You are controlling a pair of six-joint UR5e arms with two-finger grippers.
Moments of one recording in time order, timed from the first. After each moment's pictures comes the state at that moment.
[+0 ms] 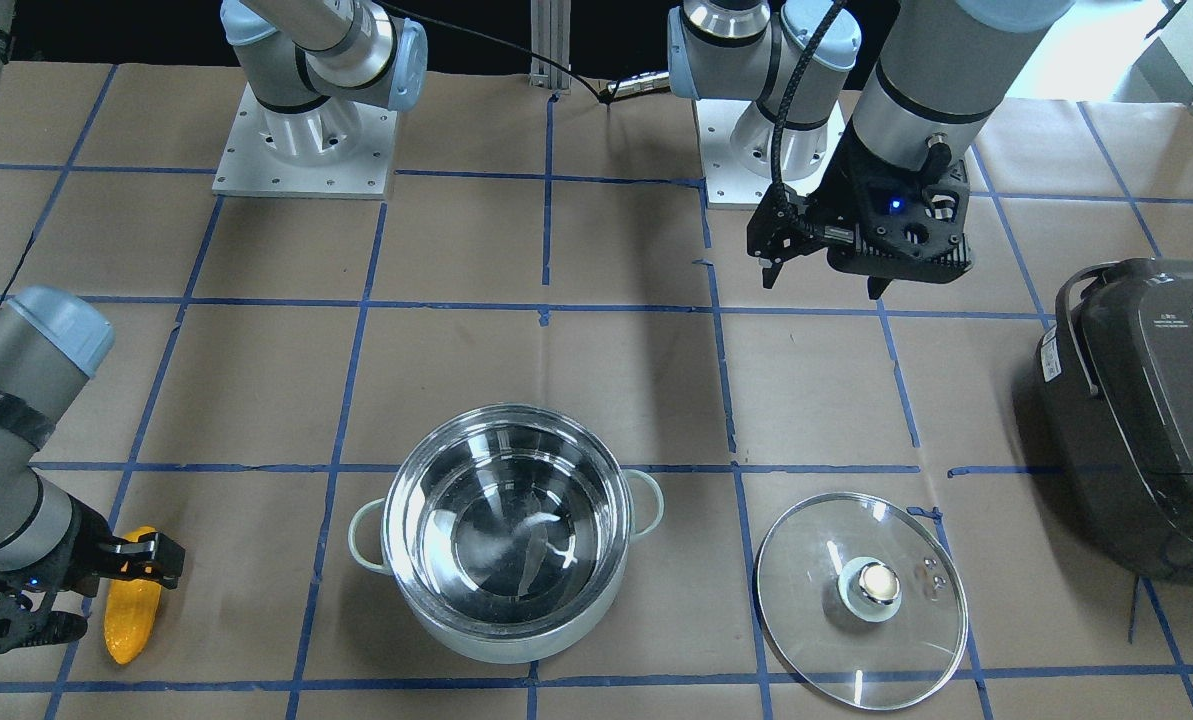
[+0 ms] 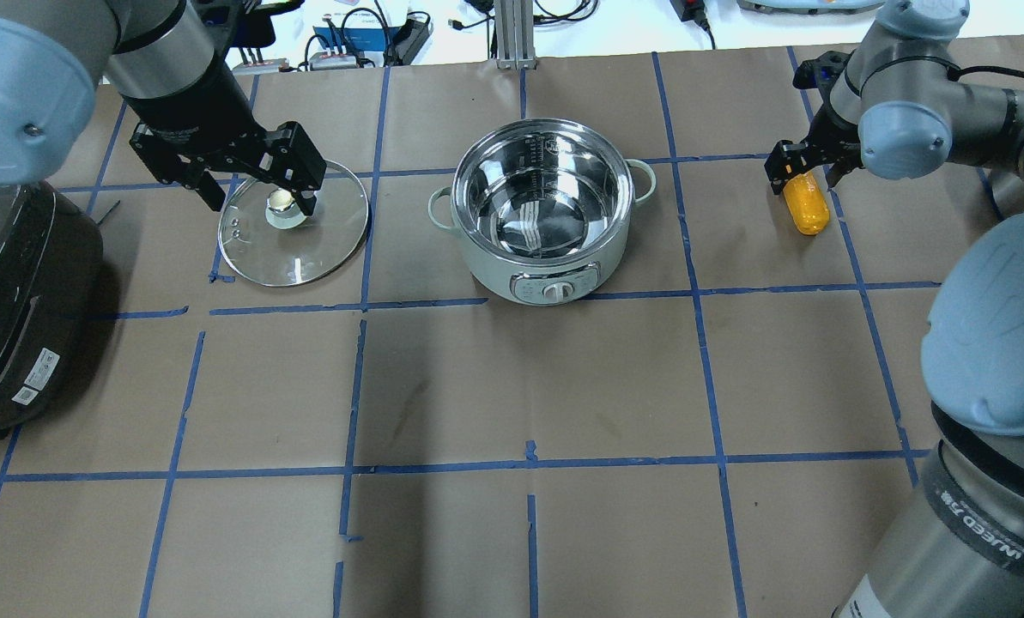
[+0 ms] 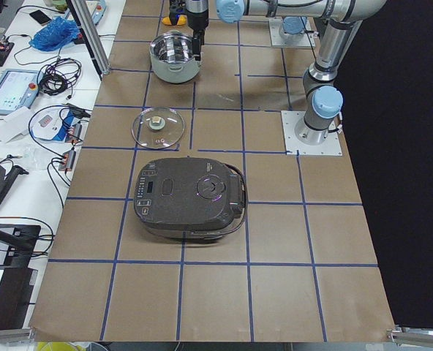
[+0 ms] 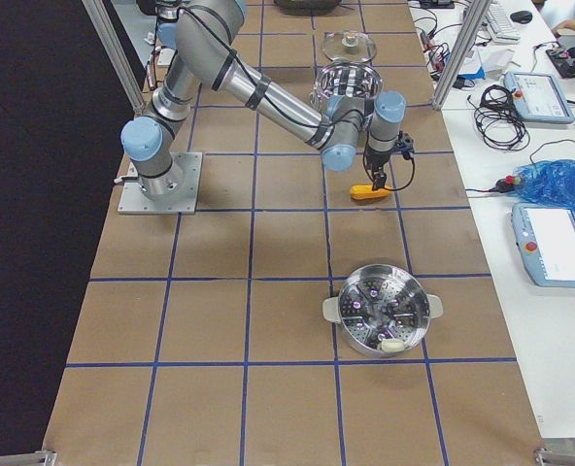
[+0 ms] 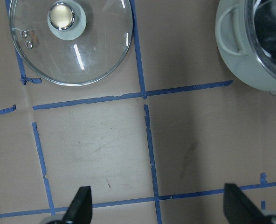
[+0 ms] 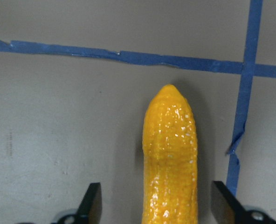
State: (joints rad) left arm -1.58 -1.62 -1.53 -1.57 1.58 0.11; right arm 1.31 -0.96 1.52 -2.17 -1.55 -0.37
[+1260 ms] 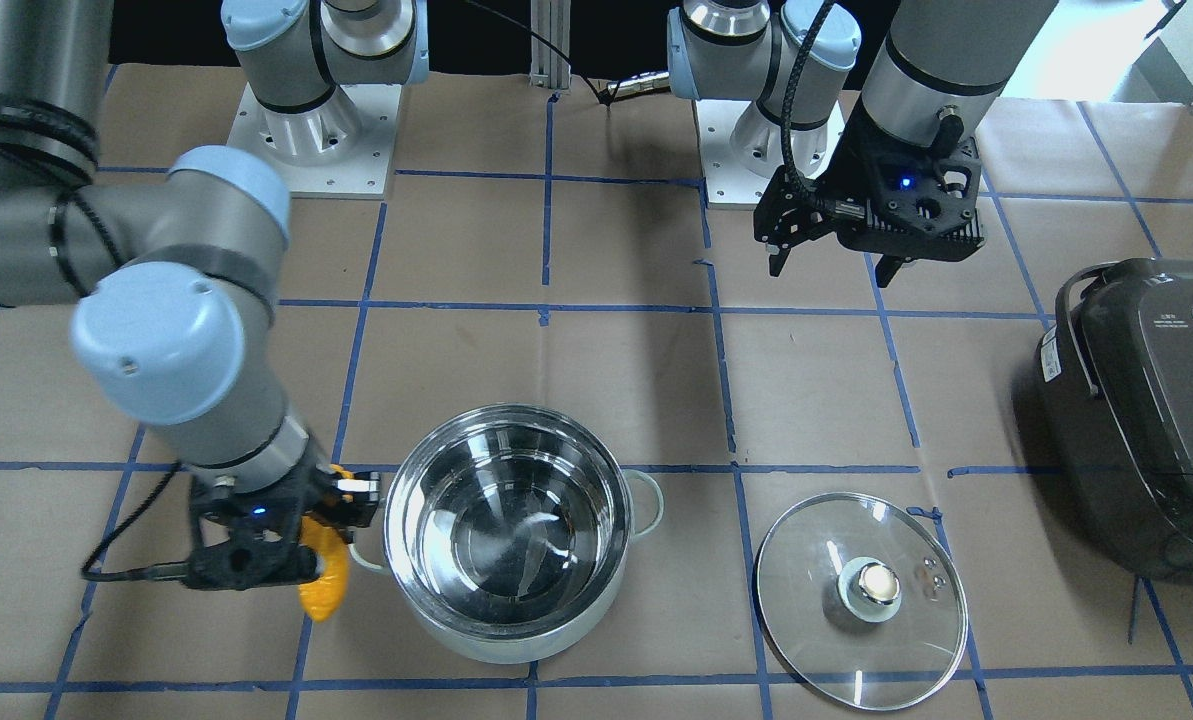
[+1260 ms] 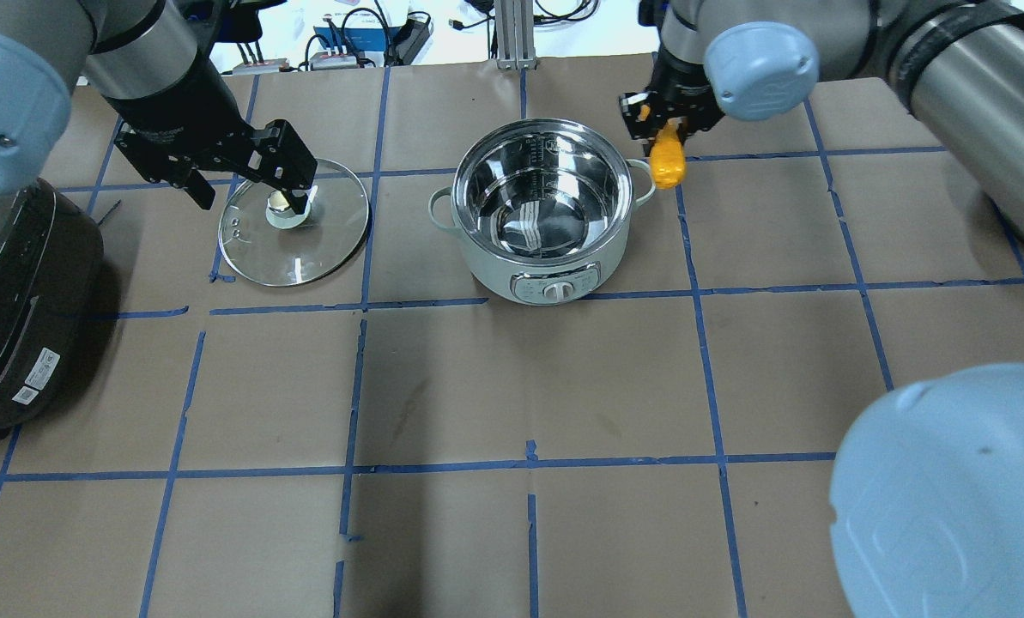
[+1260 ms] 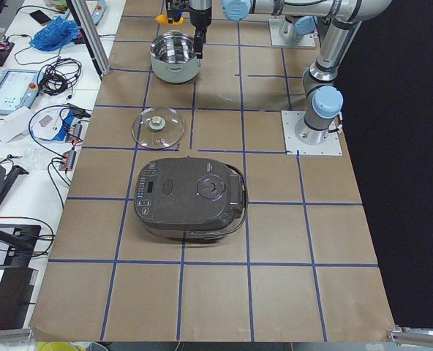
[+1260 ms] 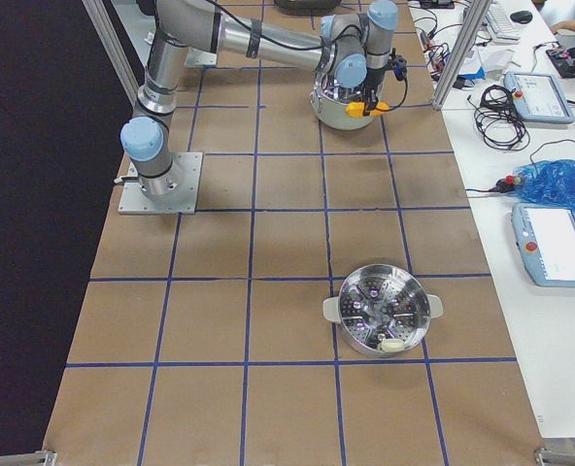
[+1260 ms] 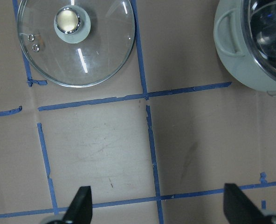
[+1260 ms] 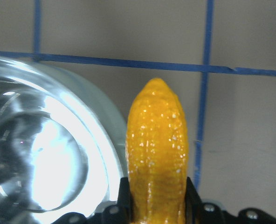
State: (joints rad) left arm -1.57 -1.60 -1.54 -1.57 1.57 0.12; right arm 1.71 -1.09 1.36 -1.95 -1.54 0.07
